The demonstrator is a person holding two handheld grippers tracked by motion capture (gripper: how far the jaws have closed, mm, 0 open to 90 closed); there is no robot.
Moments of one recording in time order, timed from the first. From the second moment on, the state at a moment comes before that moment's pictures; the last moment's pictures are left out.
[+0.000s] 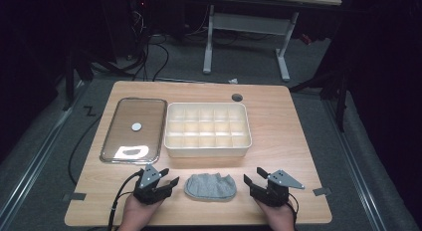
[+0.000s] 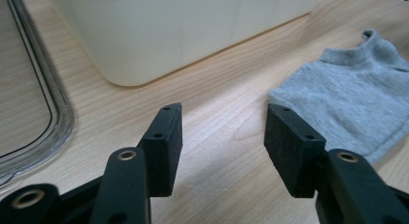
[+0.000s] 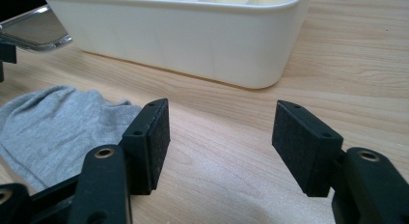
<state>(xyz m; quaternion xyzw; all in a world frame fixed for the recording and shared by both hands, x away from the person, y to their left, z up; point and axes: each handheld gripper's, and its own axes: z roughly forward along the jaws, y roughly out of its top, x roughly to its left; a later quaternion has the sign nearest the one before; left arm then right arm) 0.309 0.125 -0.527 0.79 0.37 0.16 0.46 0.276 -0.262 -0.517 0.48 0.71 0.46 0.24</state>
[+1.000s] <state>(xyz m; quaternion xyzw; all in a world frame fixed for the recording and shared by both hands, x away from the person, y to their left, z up) 0.307 0.112 -0.527 0.79 0.36 0.14 0.47 0.272 -0.267 -0.518 0.48 0.71 0.47 0.22</state>
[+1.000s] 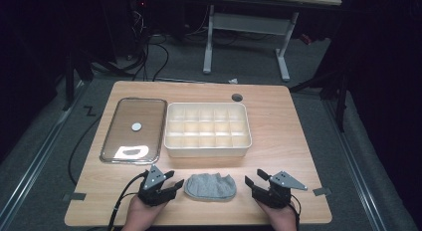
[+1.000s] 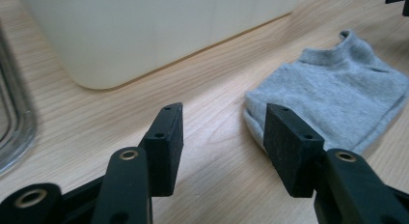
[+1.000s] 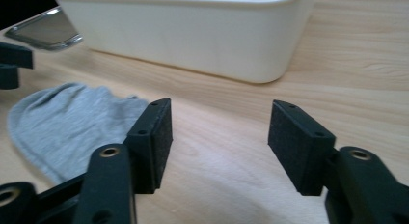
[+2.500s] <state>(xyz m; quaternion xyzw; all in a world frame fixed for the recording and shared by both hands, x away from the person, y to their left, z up) 0.295 0.079 -0.533 0.84 0.32 0.13 0.41 0.272 -0.214 -0.527 0.47 0.79 0.38 0.13</state>
